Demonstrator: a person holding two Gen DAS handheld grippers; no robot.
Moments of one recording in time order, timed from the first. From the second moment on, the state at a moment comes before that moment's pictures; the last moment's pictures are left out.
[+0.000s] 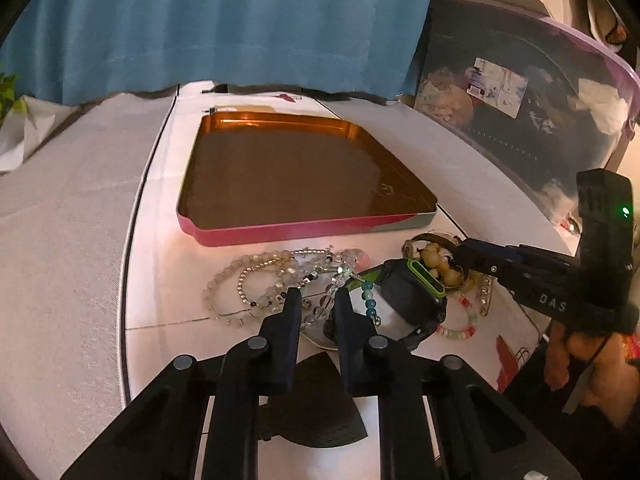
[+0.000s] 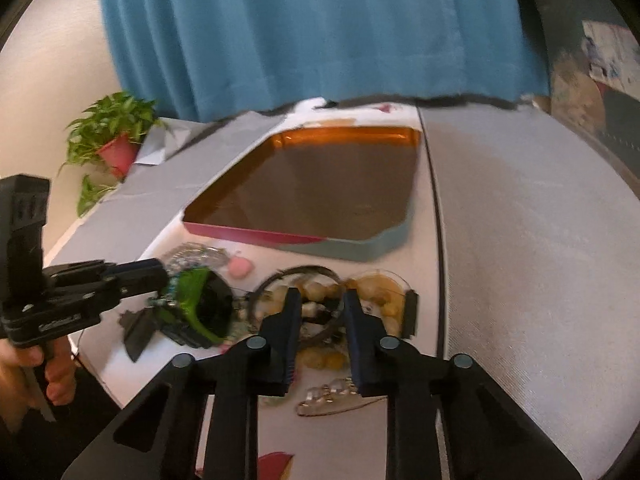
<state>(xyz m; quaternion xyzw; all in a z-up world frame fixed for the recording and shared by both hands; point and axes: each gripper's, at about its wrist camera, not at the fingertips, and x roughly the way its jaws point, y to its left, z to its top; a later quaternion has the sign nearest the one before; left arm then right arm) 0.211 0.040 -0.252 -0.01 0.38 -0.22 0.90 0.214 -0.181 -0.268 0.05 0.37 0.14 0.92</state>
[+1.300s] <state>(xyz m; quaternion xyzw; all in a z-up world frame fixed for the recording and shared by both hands) 0.232 0.078 -0.265 -0.03 0.40 -0.10 0.91 0.205 -0.155 -0.272 -0.02 0.36 0.16 0.92</state>
